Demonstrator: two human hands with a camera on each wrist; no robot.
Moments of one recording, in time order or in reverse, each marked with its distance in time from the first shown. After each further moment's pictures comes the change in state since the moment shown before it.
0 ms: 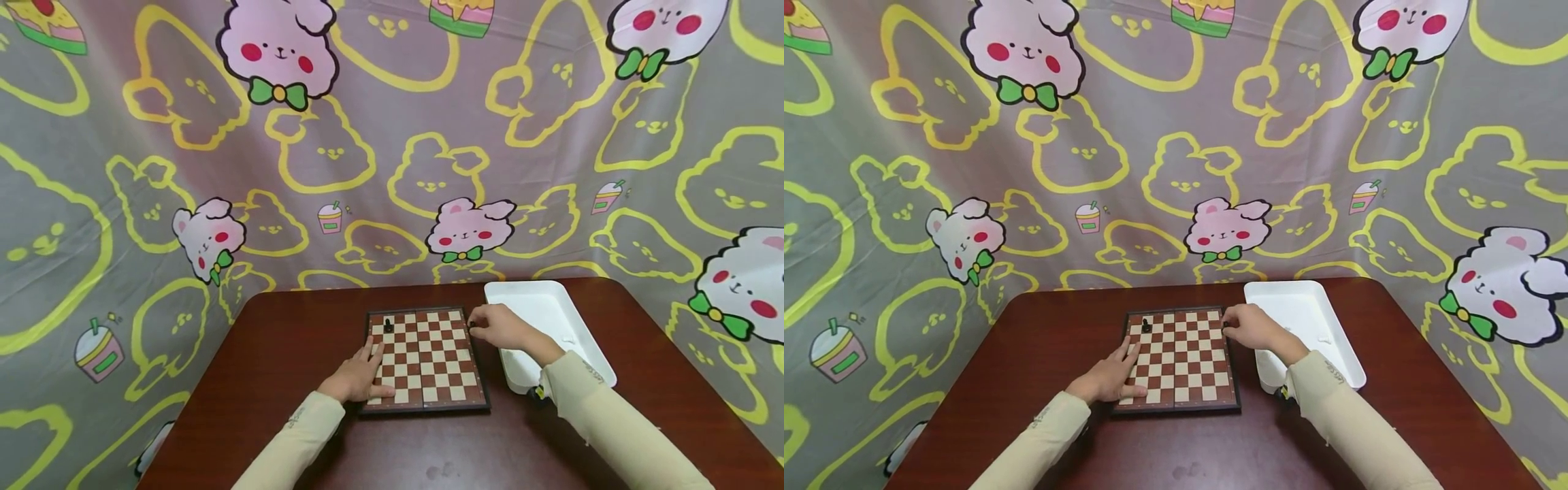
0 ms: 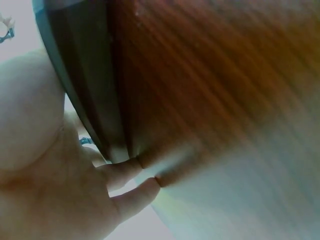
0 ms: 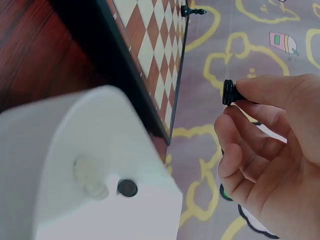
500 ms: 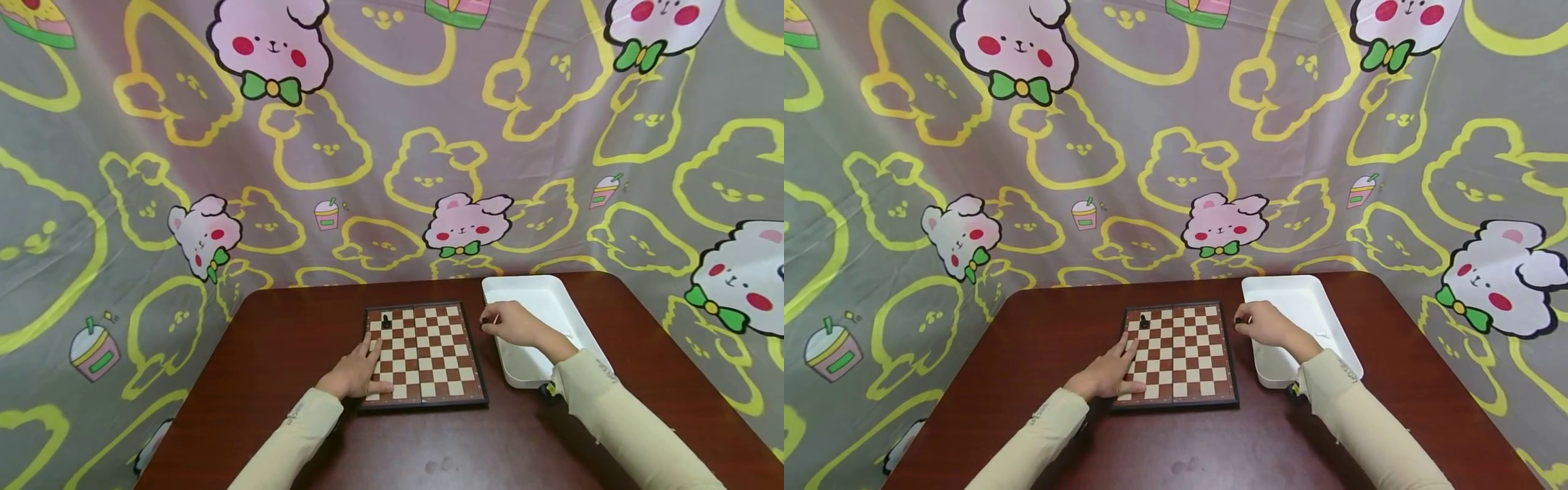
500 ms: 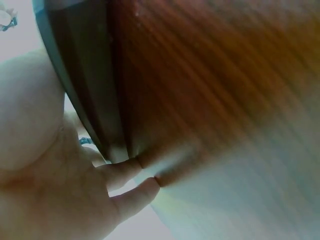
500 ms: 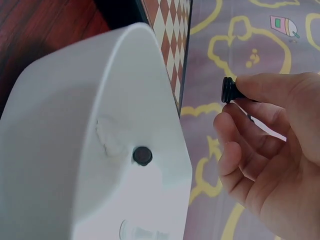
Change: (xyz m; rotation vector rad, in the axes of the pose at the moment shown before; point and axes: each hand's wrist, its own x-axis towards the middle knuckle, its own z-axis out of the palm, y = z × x) left_hand 0.003 -0.002 0.000 0.027 -0.012 -0.001; right_hand -0.014 0.024 -0.007 0.002 0.037 0.010
